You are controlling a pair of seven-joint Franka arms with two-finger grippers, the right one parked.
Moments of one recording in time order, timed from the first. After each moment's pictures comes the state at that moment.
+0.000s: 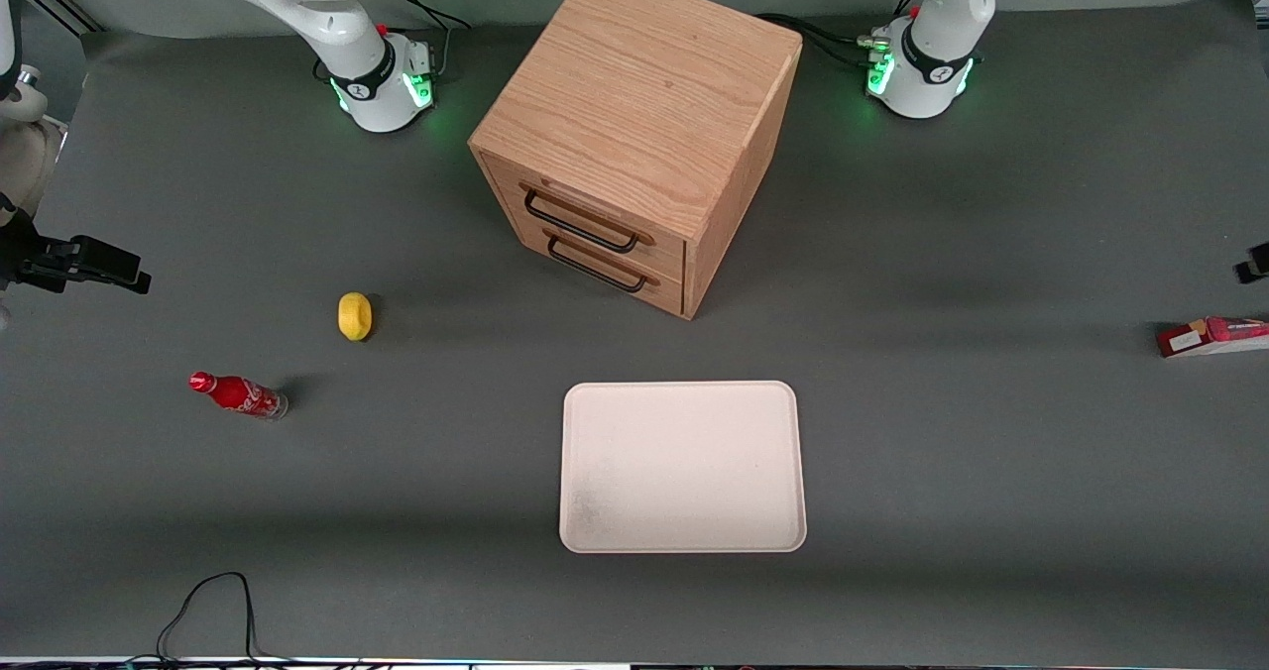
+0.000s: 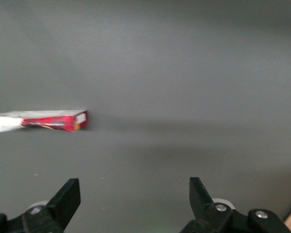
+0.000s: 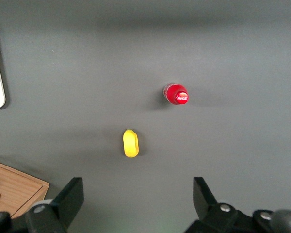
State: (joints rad) arm 0.32 0.19 0.01 -1.46 0.01 1.59 0.26
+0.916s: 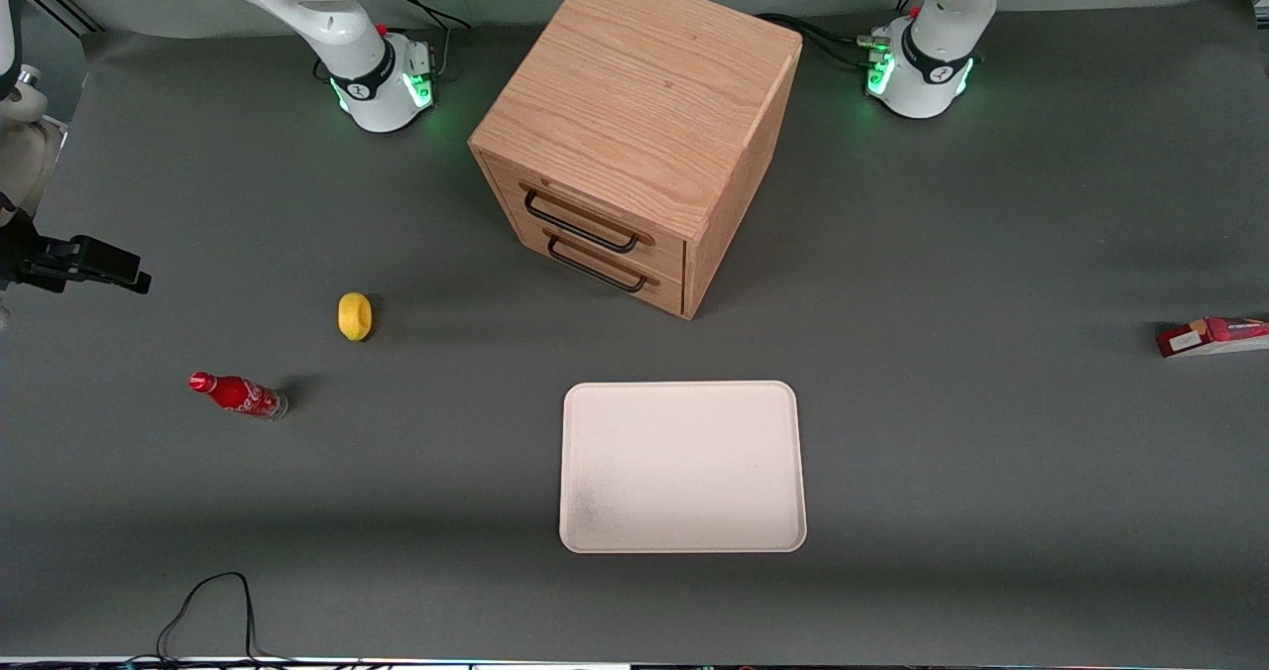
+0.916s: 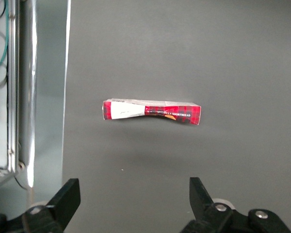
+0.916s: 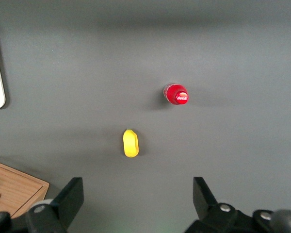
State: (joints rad) arm 0.69 0.42 0.01 -1.22 0.05 1.62 0.49
